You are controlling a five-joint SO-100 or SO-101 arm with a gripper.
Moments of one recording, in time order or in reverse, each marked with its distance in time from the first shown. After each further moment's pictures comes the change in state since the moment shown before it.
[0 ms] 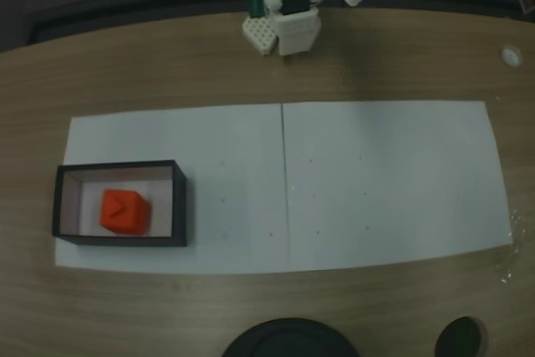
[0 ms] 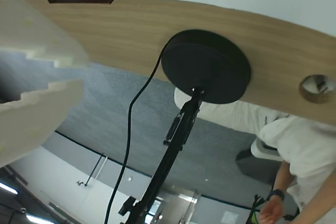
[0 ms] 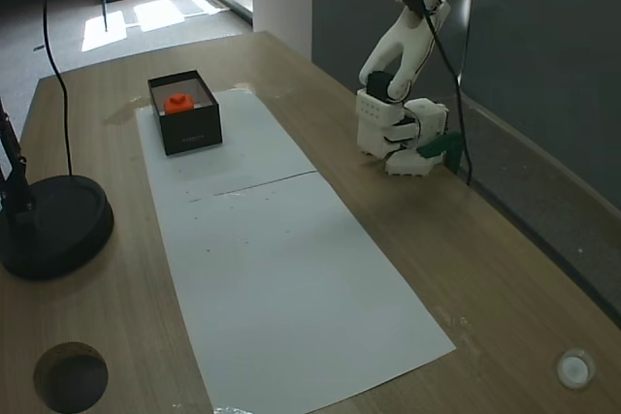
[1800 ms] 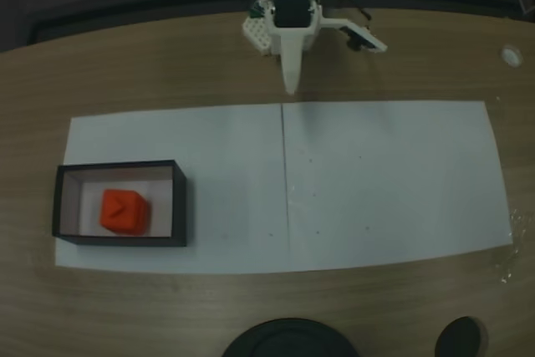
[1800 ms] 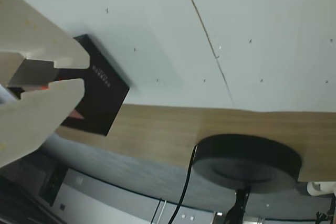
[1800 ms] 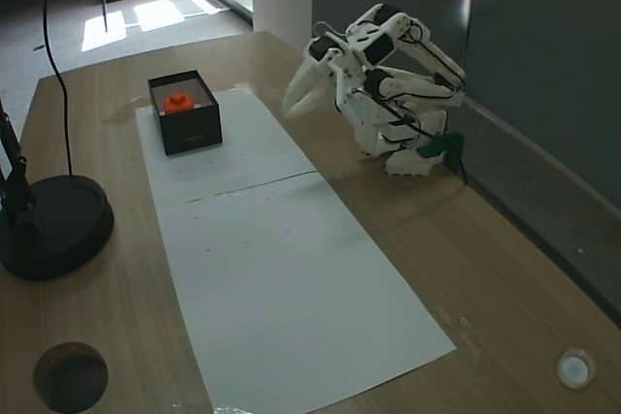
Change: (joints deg) arm 14.6 61.8 88.7 -27.3 6.4
